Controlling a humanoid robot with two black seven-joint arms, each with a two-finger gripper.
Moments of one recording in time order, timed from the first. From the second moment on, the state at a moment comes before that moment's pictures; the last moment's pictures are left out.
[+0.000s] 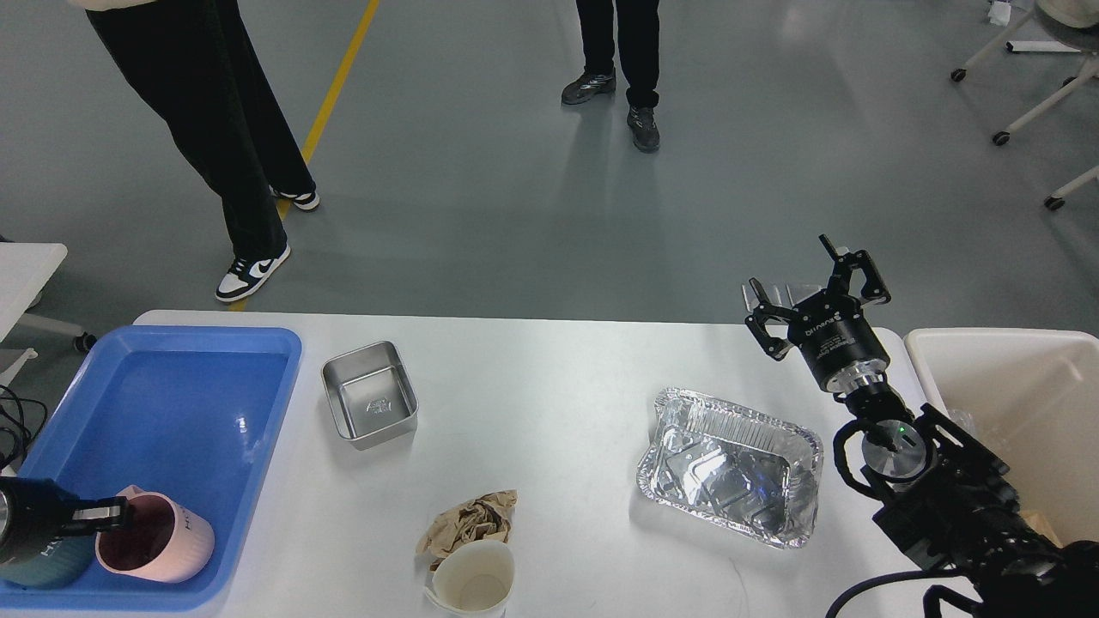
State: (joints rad) left arm -0.31 0.99 -0.66 -1.26 1.45 -0.59 0.10; right arm 0.63 -0.10 1.13 0.39 -0.12 0.67 0.30
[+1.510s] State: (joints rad) left arm -0.54 0.54 -0.88 -1.08 0.89 -0.48 0.11; right arm 0.63 -0.10 1.13 0.40 -0.14 0.66 0.30
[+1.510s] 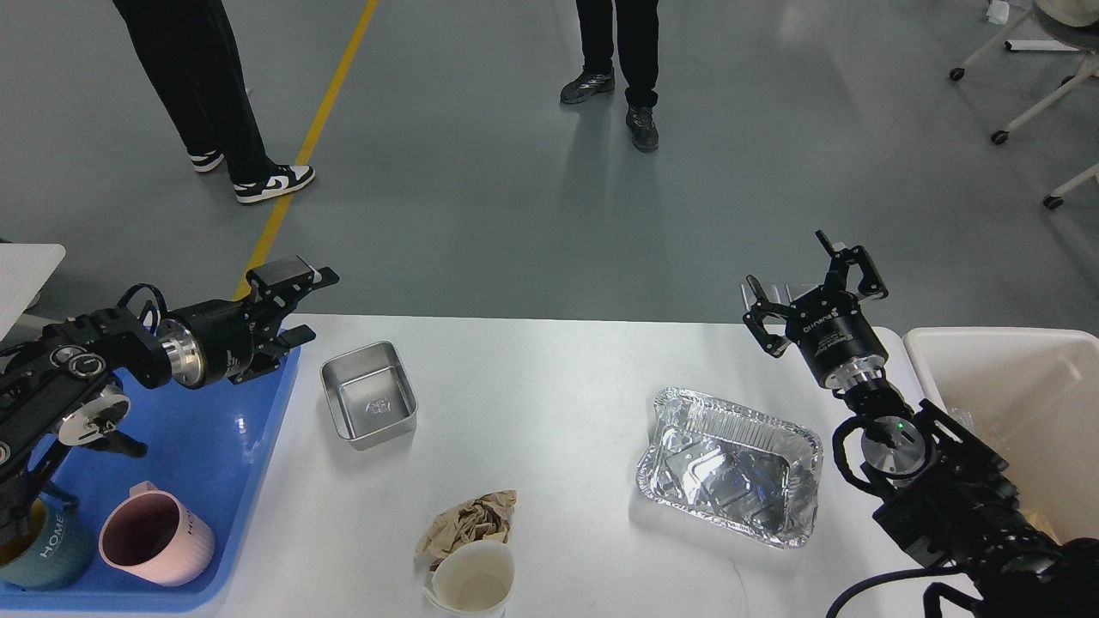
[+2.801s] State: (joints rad) left arm -0.82 1.78 -0.78 -1.48 0.62 -0.96 0.04; right arm 0.64 -0.09 1.10 0.40 -0.15 0.66 0.30
